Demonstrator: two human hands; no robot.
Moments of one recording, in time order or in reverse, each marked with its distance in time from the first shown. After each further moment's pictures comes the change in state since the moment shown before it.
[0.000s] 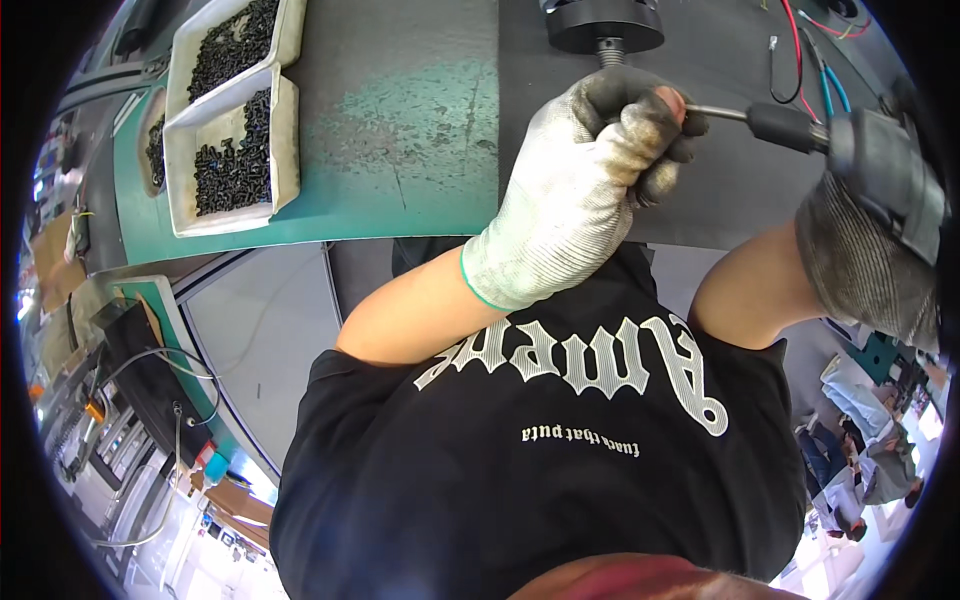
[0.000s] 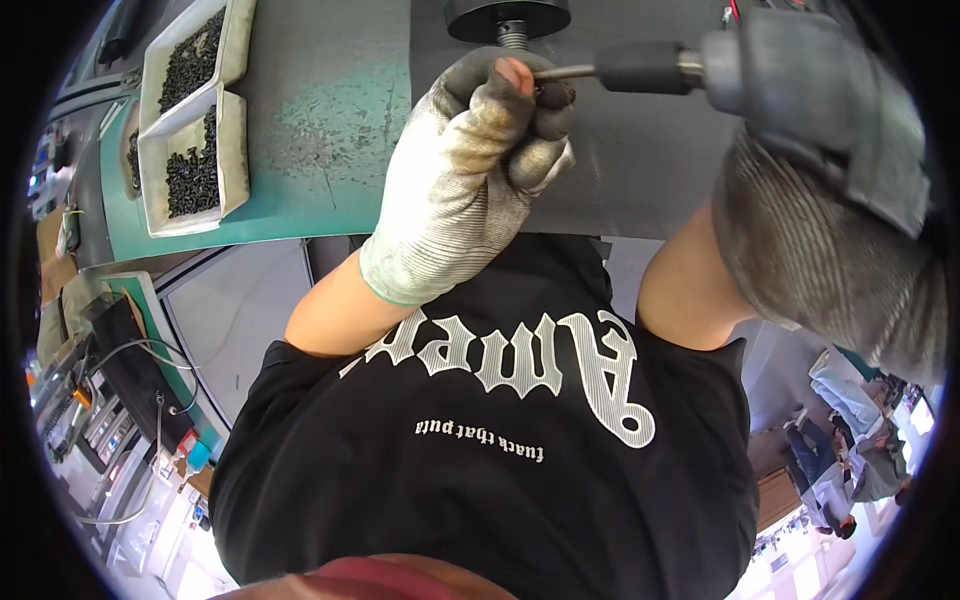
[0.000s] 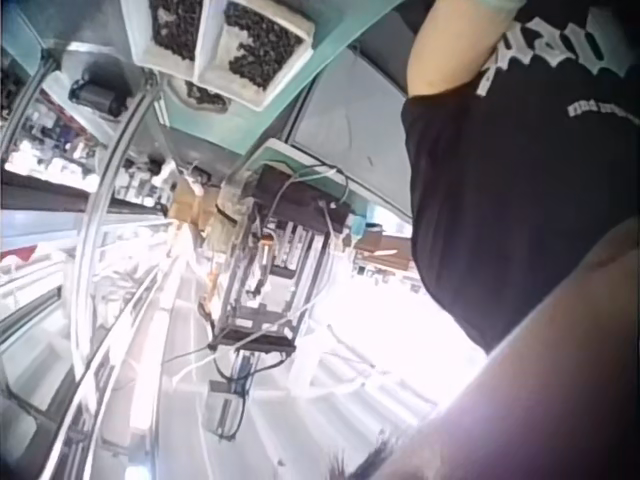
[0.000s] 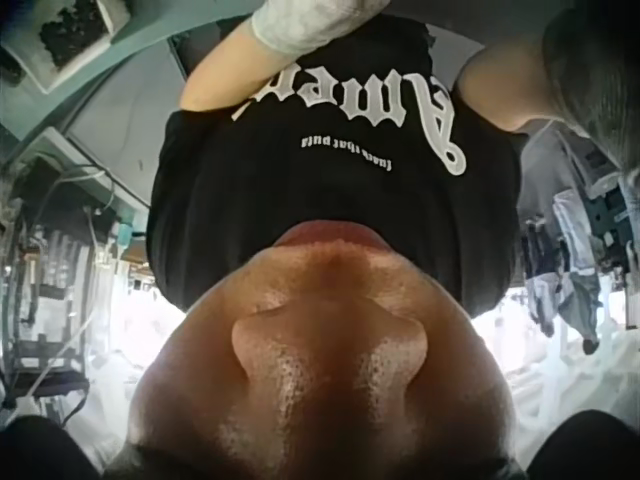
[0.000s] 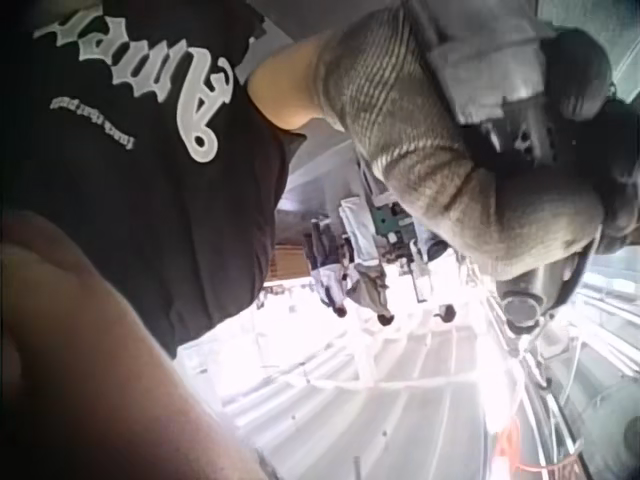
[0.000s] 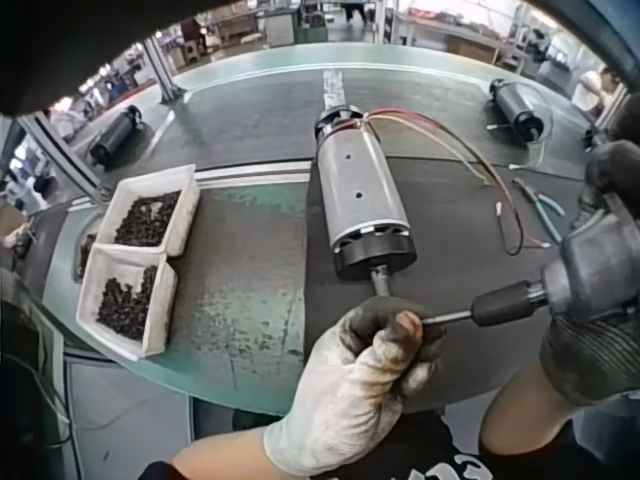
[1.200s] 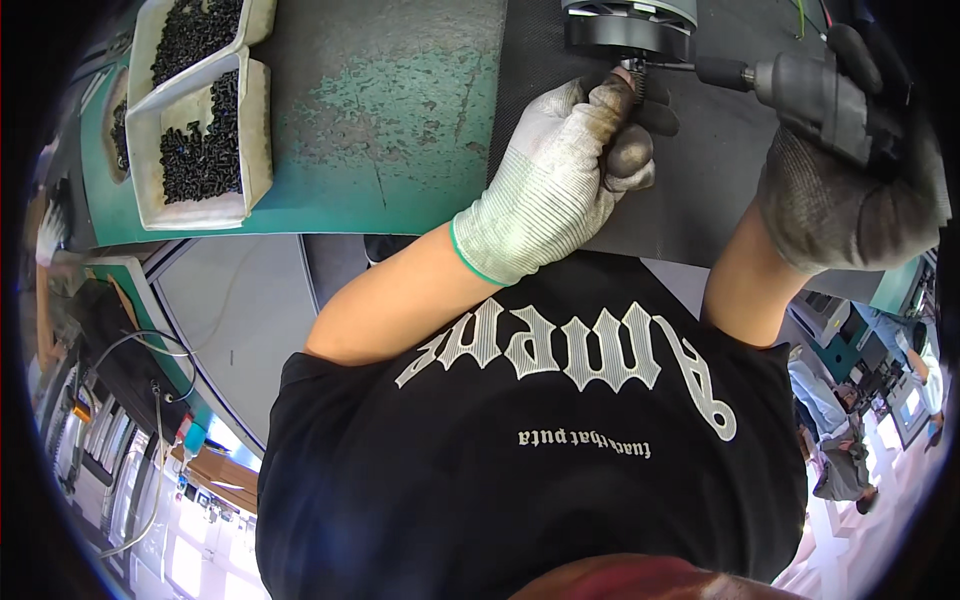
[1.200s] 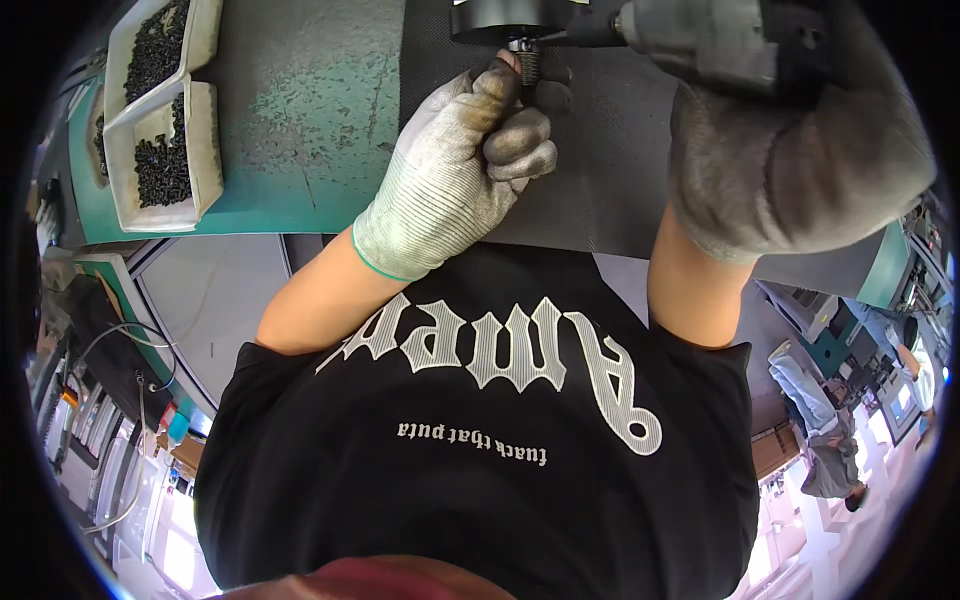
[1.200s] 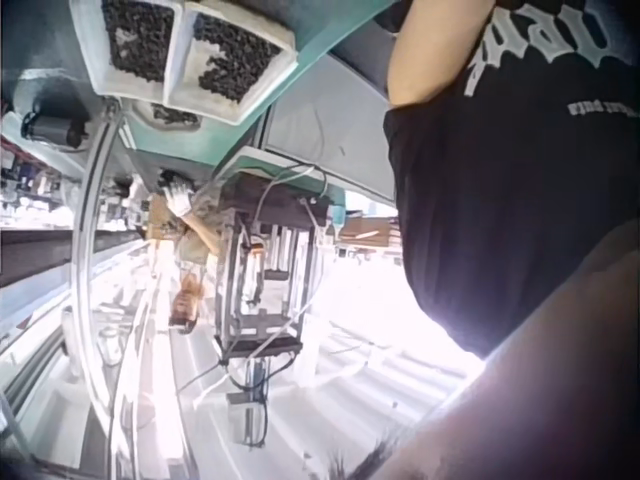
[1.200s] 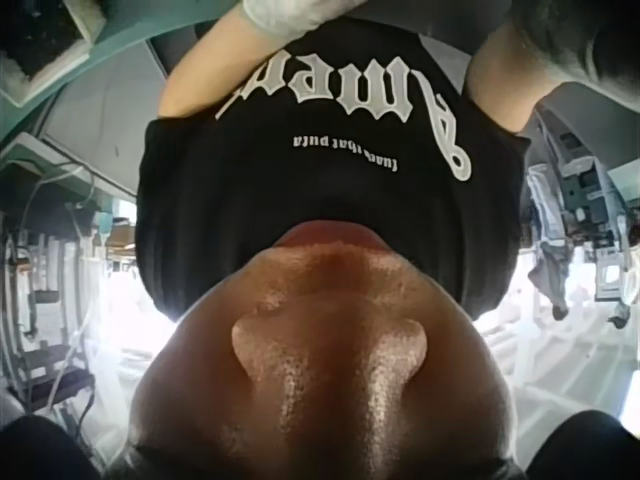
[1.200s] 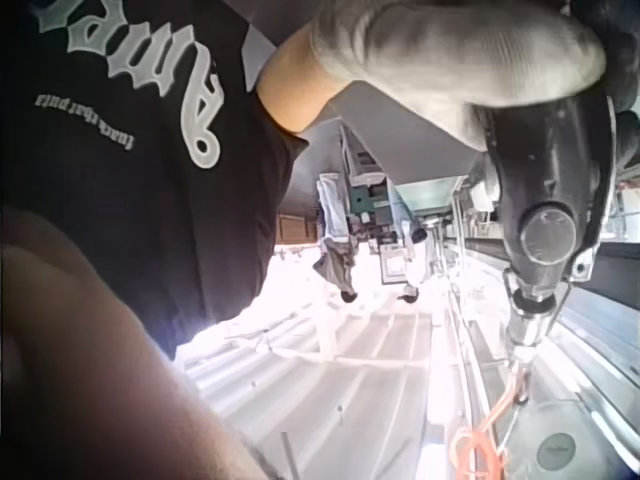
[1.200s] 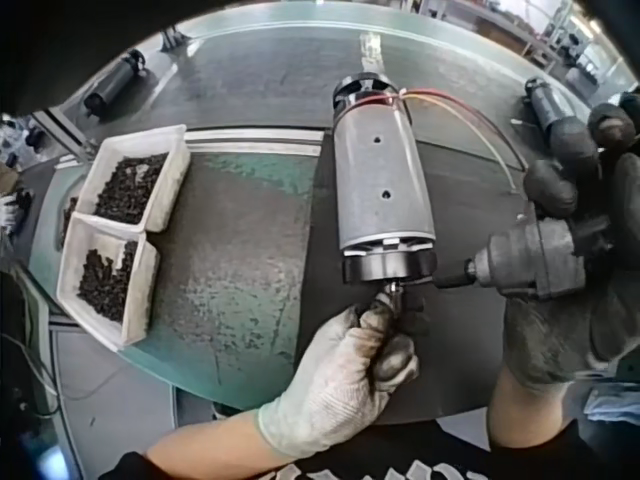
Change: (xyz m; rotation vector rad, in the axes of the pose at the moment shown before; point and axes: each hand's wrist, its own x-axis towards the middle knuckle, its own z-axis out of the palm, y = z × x) left_hand 0.024 -0.001 -0.028 -0.084 0.135 -0.132; right_hand 0.028 0.050 0.008 -0.071 0.219 0.221
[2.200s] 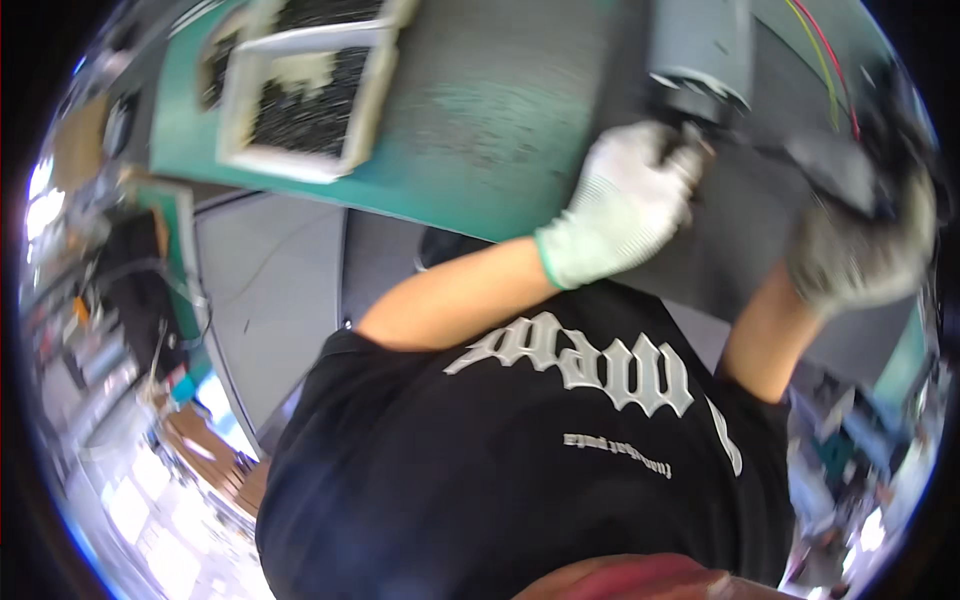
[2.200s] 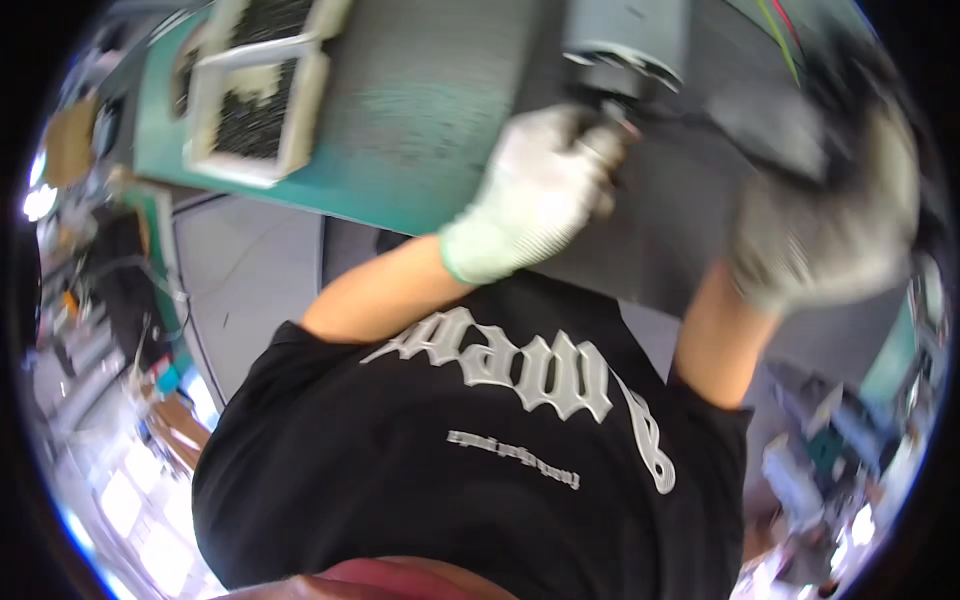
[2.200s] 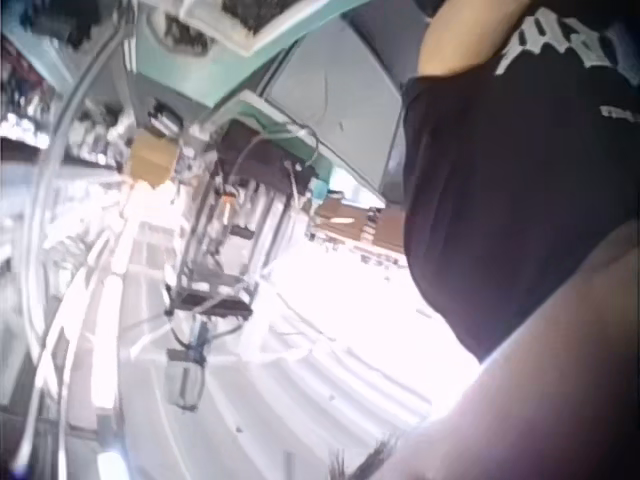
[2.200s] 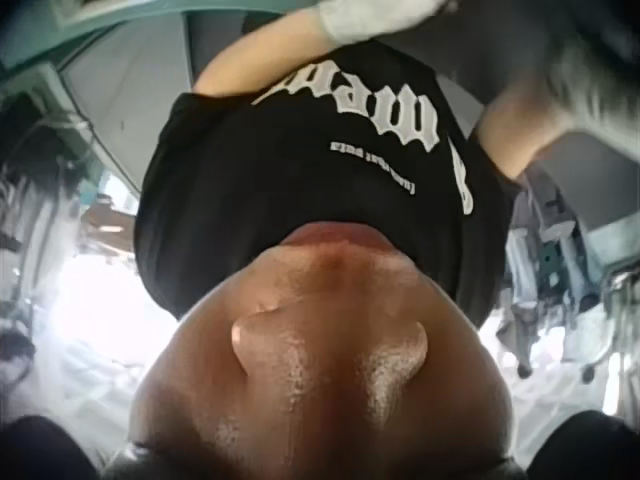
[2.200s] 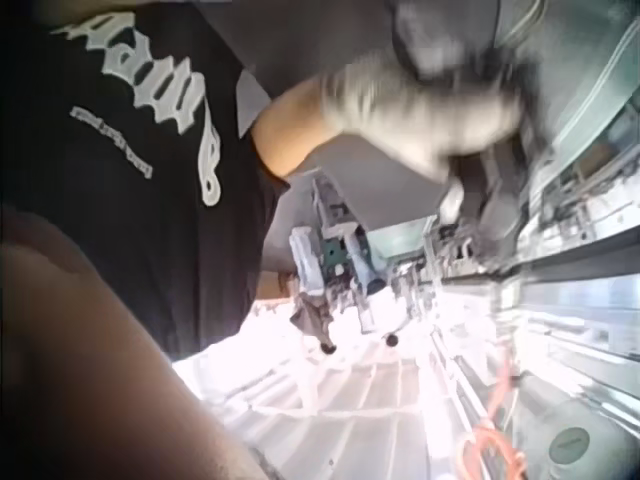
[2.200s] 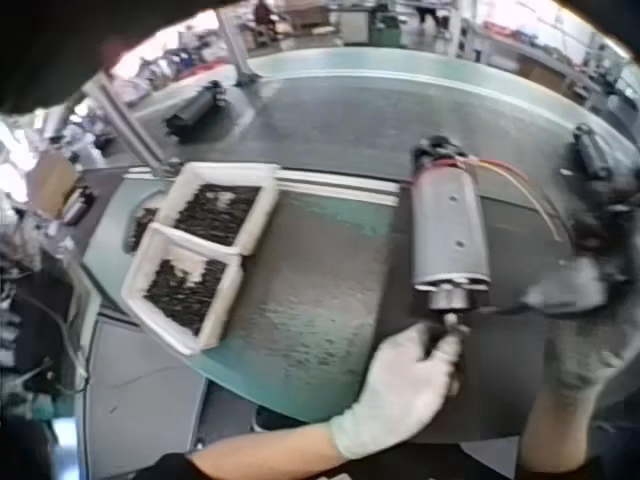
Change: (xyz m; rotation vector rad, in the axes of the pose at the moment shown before) left_hand -0.009 0.014 0.028 0.806 0.387 0.192; right_hand 0.016 -0.005 0.000 -0.131 0.079 -0.219
